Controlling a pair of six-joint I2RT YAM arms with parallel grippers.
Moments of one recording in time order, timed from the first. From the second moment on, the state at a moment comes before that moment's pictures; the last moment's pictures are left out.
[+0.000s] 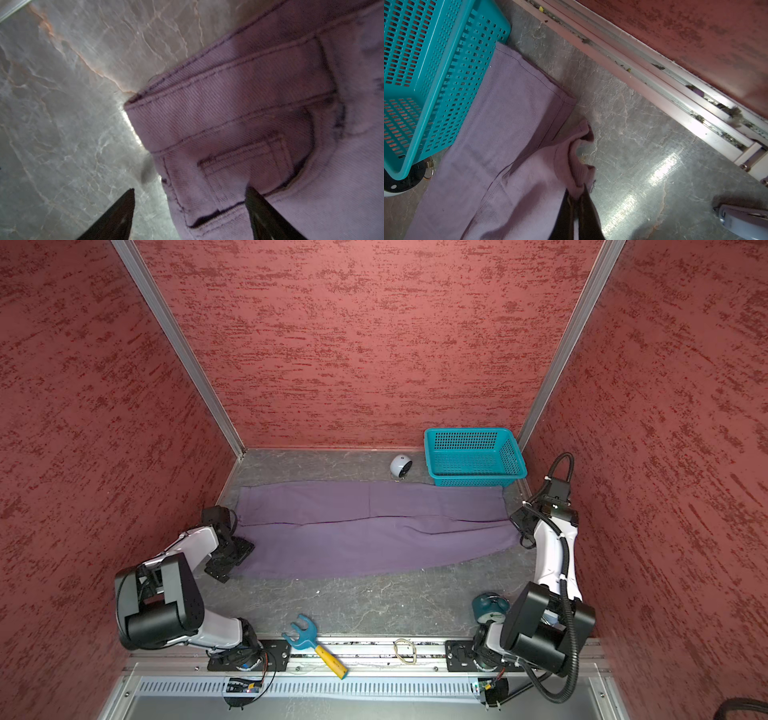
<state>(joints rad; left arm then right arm) 0.35 1.50 0.79 -0.70 -0.14 -0.77 -0.47 1.34 1.12 -0.84 -0.07 0.55</state>
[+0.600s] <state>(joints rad) 0.38 1.30 0.94 -0.78 -0.03 -0.79 -0.47 1.34 1.12 -0.84 -0.06 0.55</state>
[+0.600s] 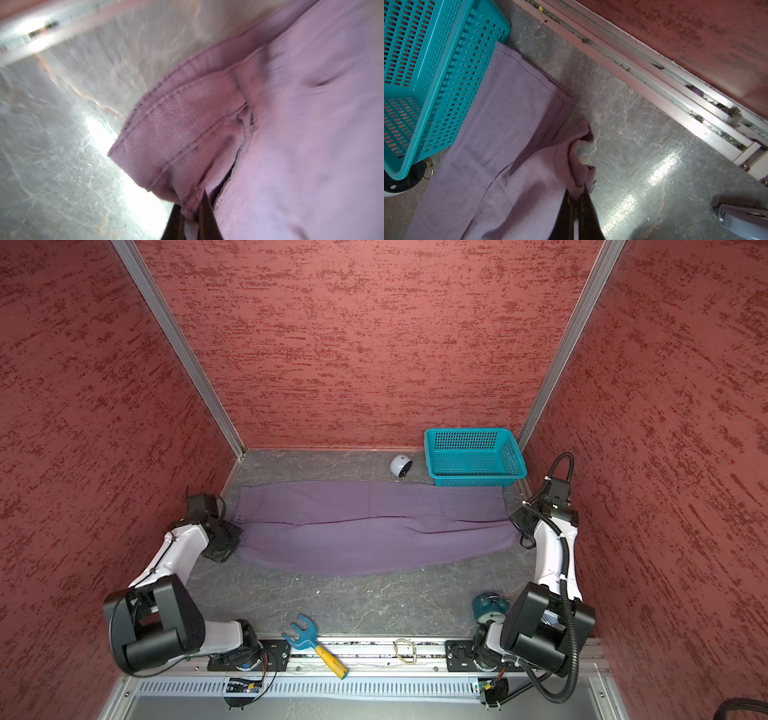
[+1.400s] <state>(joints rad) 0.60 1.27 1.23 -1.00 0.21 -0.70 -0.47 1.39 1.49 -0.90 -0.11 0.57</state>
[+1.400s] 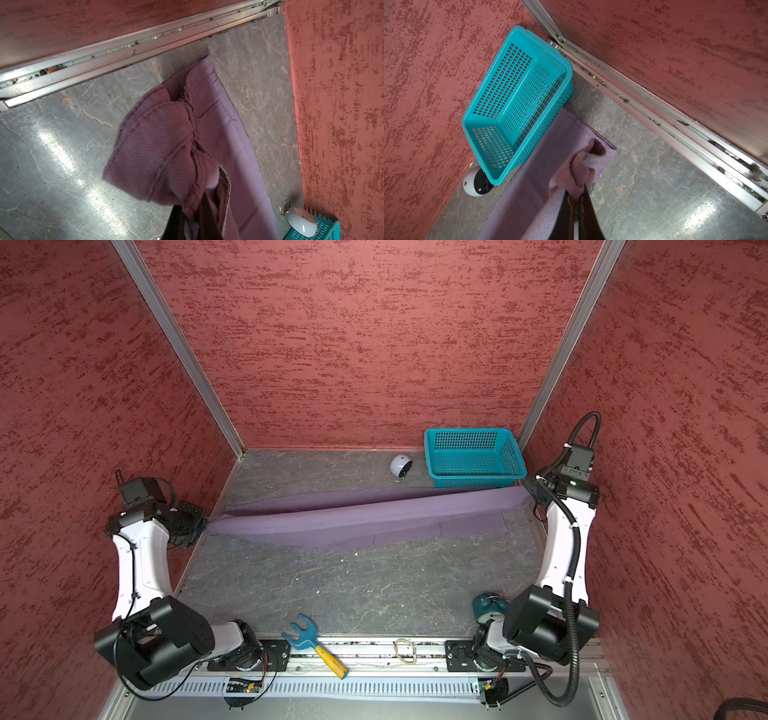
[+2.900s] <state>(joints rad) 0.65 1.21 0.77 -0.88 0.15 -0.72 -0.51 1.40 0.87 -0.65 0.09 0.59</state>
